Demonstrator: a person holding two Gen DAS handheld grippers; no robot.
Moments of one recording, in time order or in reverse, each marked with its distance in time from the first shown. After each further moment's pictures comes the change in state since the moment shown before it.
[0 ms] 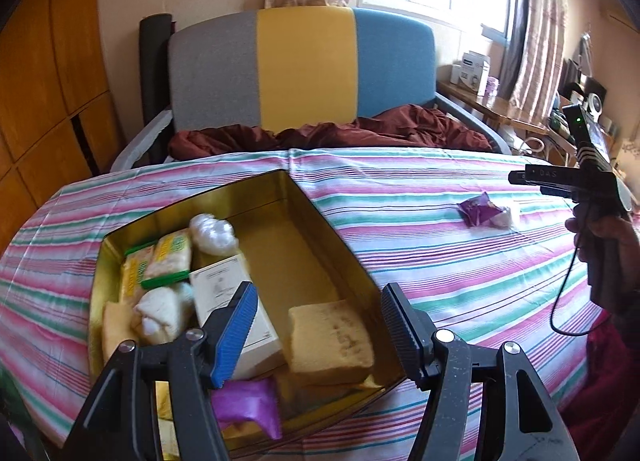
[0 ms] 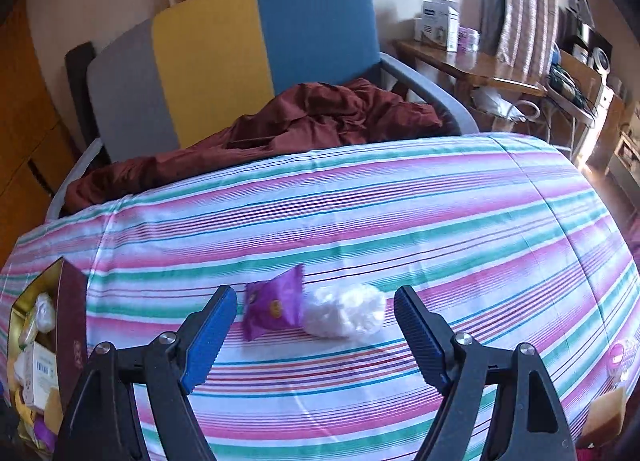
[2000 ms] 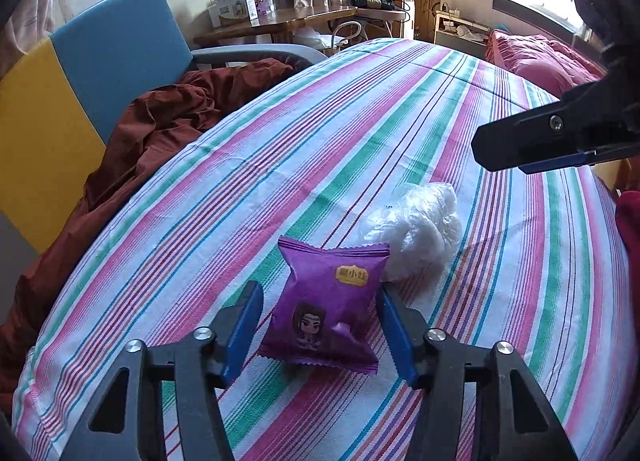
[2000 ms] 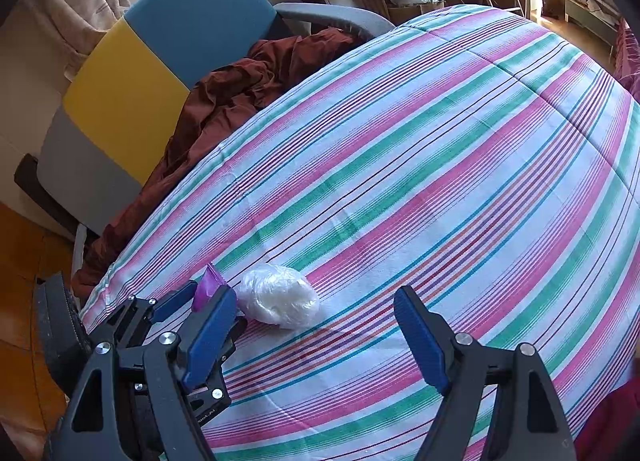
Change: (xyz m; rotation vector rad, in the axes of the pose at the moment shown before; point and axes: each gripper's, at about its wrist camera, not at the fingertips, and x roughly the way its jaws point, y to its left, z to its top) left arm 0.237 -0.238 0.091 0.687 0.151 -0.455; right arm 0.019 -0.093 -0.004 0.430 0.169 0.077
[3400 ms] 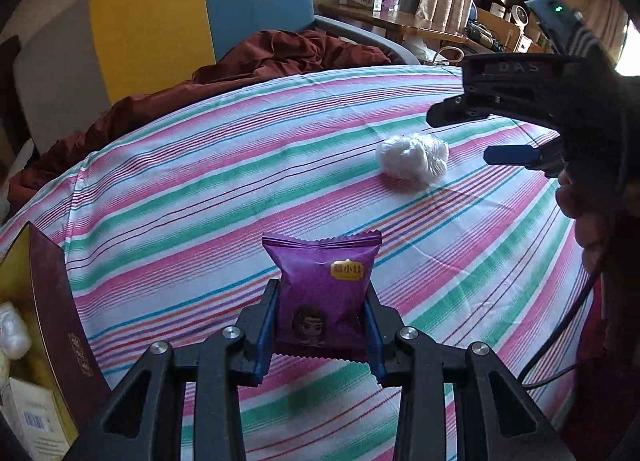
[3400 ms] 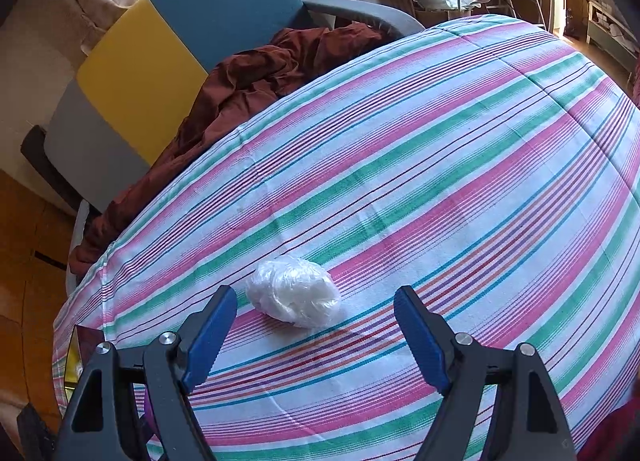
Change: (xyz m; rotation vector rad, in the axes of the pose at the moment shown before) left arm -0.093 -0.037 -0.088 -0.451 0.027 0.155; right arm 0.009 0.016 0.006 -0.088 0.010 0.014
